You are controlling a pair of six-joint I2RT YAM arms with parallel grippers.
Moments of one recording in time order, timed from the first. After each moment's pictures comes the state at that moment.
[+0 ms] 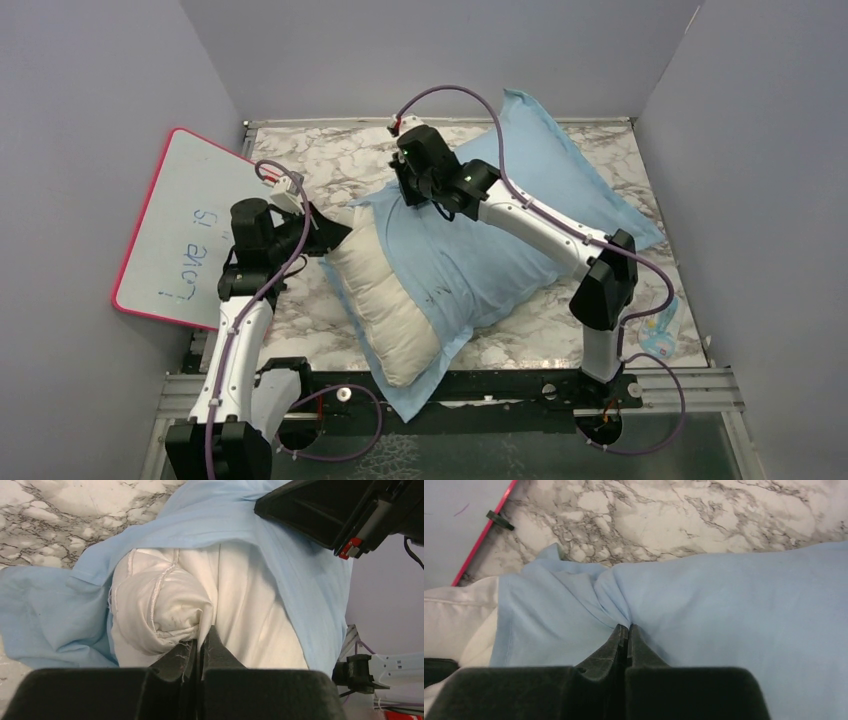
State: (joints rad) left arm 0.04 0.89 0.71 -0.24 0.71 -0.42; right arm 0.88 1.93 1.90 -0.59 0.23 0.22
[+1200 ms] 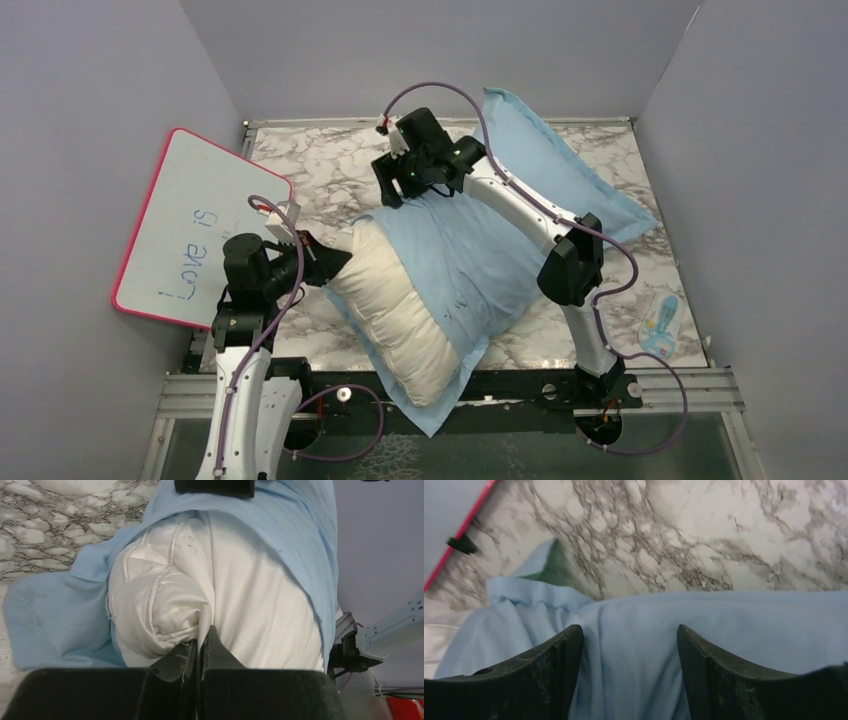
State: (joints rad) left arm 0.03 0.57 0.62 -0.41 0.70 -0.43; right arm 0.78 2.16 2.22 -0.78 -0.13 0.11
